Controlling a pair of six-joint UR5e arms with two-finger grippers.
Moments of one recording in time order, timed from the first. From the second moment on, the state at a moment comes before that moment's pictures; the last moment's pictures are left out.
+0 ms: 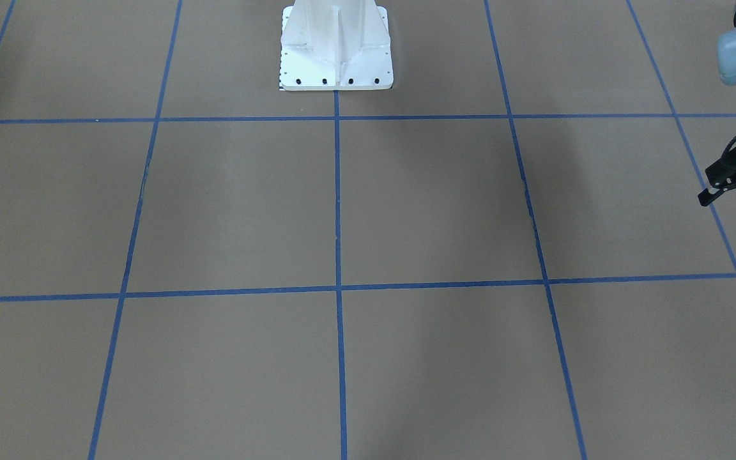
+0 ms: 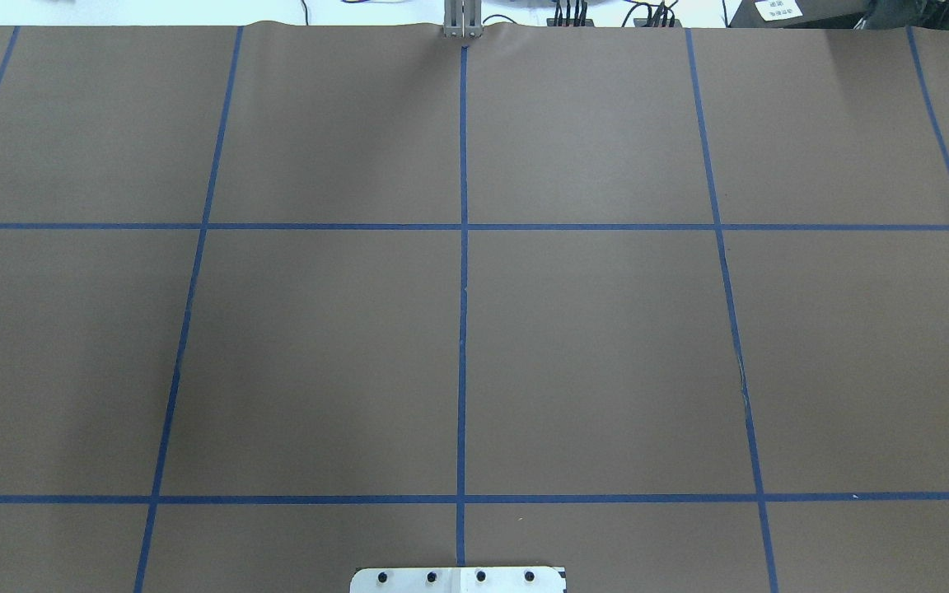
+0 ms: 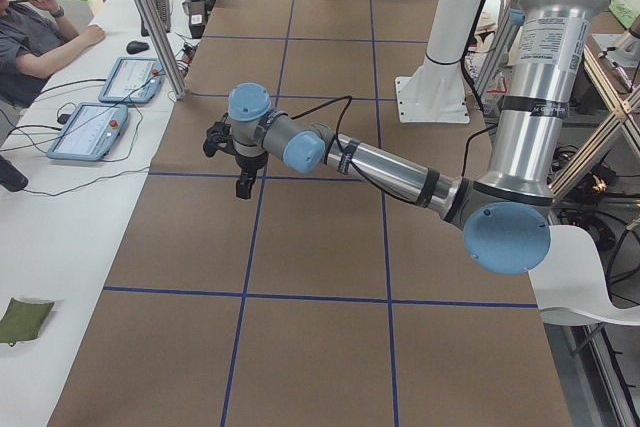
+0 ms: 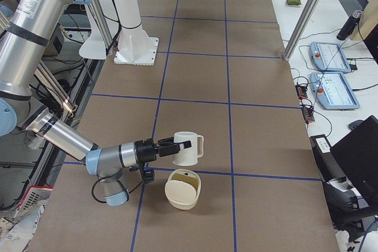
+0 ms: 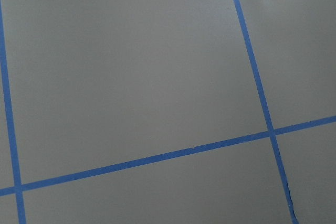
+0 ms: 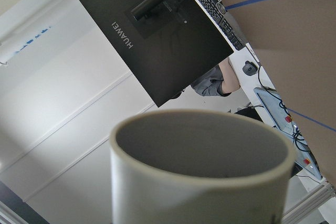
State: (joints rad) left arm -1.32 -1.72 -1.76 -1.76 -2.37 -0.35; right arm 1.17 -2.00 1.26 0.95 1.38 2.92
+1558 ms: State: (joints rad) left arm -1.32 -1.72 -1.75 -1.76 -2.37 -0.35; right arm 1.36 -2.00 1.27 0.79 2.12 1.35
